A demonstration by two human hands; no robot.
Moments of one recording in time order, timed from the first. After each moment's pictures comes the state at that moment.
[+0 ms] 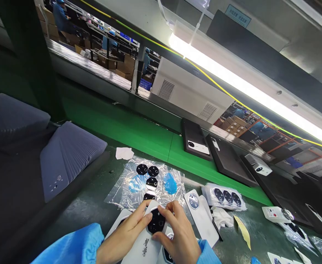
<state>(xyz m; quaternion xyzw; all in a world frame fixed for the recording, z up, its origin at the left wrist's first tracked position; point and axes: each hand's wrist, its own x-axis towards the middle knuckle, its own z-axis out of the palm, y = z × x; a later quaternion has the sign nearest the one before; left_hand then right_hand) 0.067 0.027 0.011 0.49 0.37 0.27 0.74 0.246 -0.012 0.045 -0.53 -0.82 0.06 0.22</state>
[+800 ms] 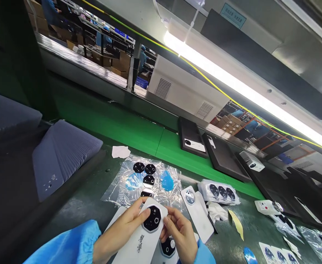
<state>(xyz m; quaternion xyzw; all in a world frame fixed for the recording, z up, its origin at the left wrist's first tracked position) 0.072 0.025 0.018 0.42 0.31 0.27 0.81 0.242 -0.022 0.035 -0.59 -0.44 0.53 0.43</state>
